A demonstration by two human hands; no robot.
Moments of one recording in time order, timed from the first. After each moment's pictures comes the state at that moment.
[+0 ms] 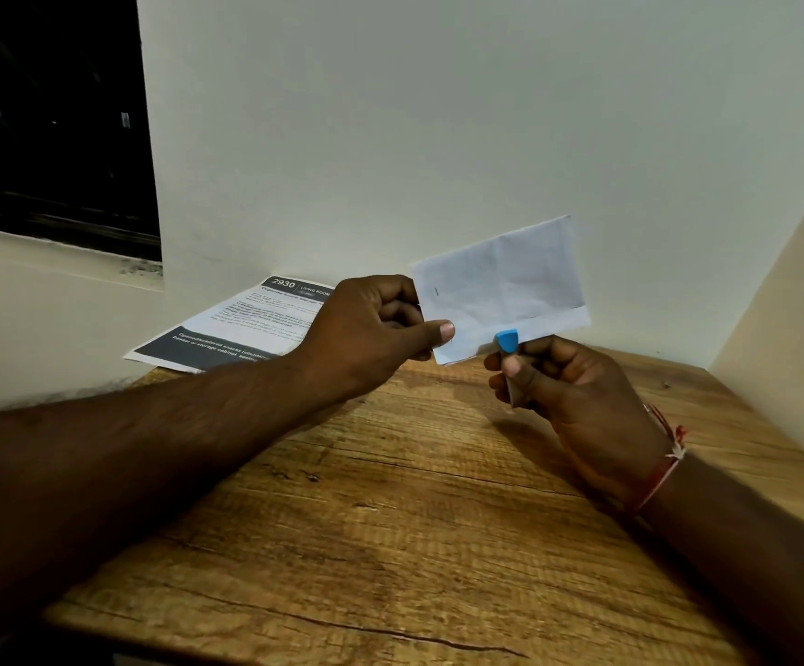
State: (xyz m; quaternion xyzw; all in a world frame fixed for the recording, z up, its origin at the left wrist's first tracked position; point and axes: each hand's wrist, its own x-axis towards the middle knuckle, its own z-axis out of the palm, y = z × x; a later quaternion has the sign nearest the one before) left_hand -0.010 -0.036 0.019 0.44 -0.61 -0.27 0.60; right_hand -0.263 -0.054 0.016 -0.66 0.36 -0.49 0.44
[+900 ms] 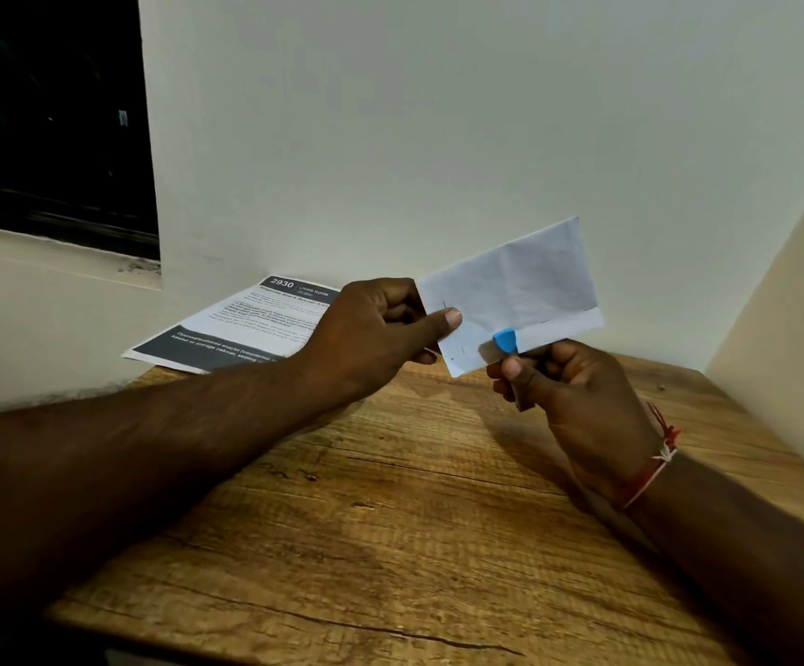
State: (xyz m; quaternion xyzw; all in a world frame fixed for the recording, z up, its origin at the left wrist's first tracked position) left_hand -0.016 -0.038 0.018 0.40 -0.61 -0.32 0.60; right_hand -0.259 -0.054 0.020 -0.67 0.43 -0.49 0.35
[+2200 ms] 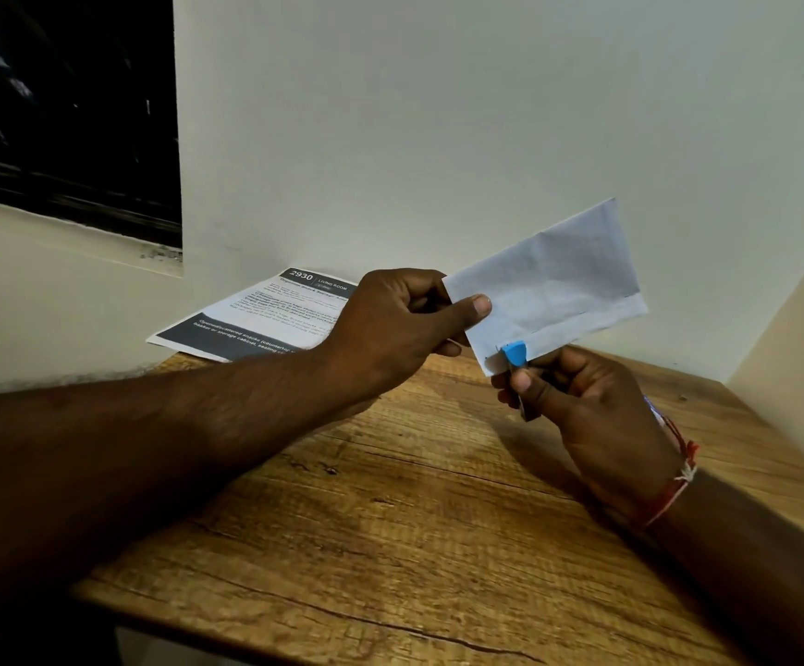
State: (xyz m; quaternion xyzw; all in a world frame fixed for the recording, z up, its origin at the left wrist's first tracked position) left_hand -0.020 -0.033 0.021 0.39 -0.59 -0.33 0.63; right_hand -0.257 -0.039 0.019 -0.72 0.40 -0.45 0.34
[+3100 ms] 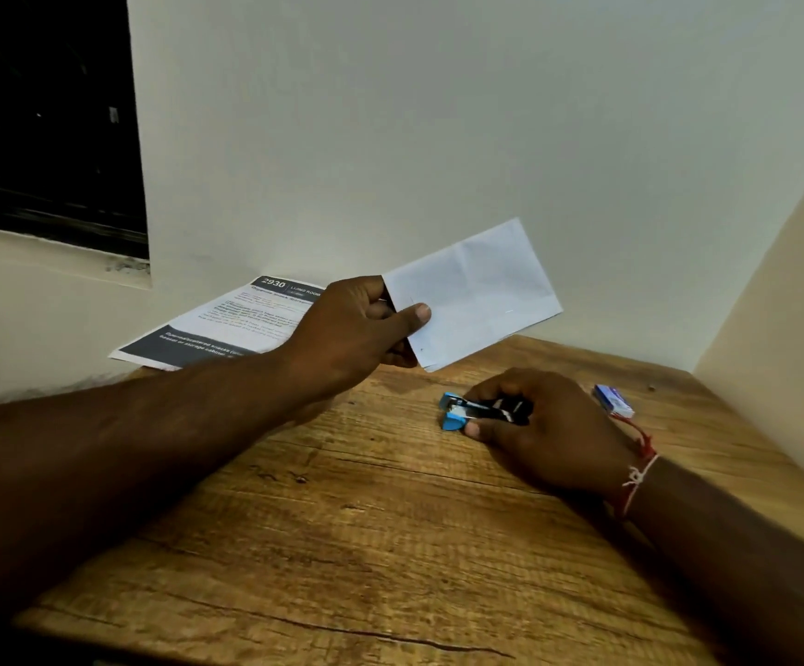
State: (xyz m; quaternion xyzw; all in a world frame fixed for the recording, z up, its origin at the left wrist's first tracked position) left_hand -0.013 -0.040 0.020 0.42 -0.56 -0.38 0.60; right_hand -0.267 -0.054 0.016 -0.83 0.49 -0.23 0.13
